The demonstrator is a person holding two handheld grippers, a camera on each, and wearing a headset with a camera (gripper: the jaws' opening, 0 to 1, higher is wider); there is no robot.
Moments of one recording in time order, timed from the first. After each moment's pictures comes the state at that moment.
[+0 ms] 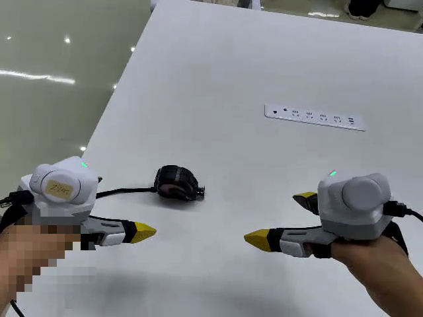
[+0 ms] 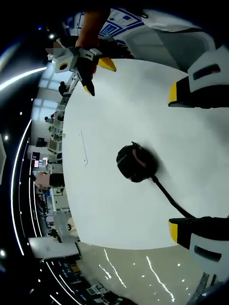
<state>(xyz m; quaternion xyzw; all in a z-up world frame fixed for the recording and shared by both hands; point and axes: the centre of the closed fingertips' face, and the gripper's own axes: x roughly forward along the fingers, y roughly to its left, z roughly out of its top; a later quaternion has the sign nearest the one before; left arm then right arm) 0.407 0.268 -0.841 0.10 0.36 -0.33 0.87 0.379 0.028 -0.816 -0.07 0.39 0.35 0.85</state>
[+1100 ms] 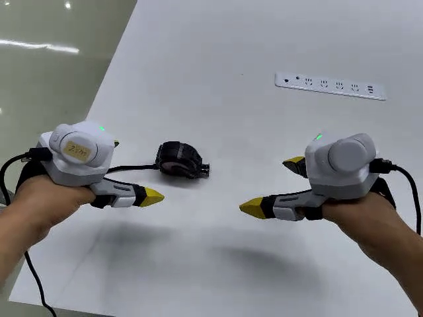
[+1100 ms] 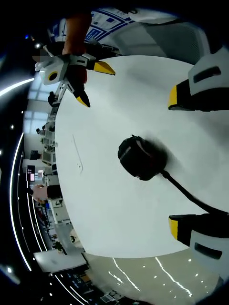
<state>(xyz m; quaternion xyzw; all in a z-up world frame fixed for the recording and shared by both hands) 0.444 0.251 -0.863 0.16 0.36 -0.37 0.84 0.410 0.048 -0.847 -0.10 0.39 0.40 0.83</state>
